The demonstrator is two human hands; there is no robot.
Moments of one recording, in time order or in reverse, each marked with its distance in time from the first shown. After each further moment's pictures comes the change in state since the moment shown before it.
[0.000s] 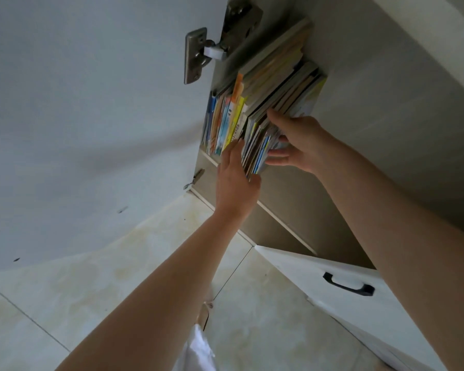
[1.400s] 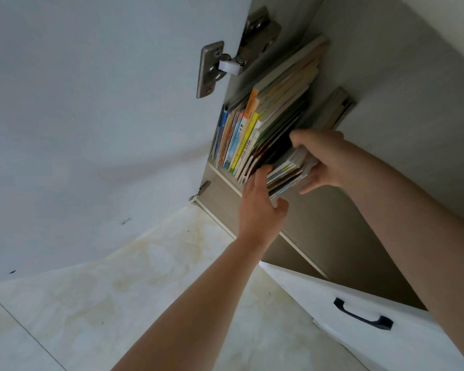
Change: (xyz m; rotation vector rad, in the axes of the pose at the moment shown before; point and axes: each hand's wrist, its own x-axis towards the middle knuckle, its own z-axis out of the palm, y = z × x) left_hand -0.010 -0.004 0.031 -0.075 -0.021 0.021; right_hand -0.007 -0.015 -0.005 -0.292 0.136 0.072
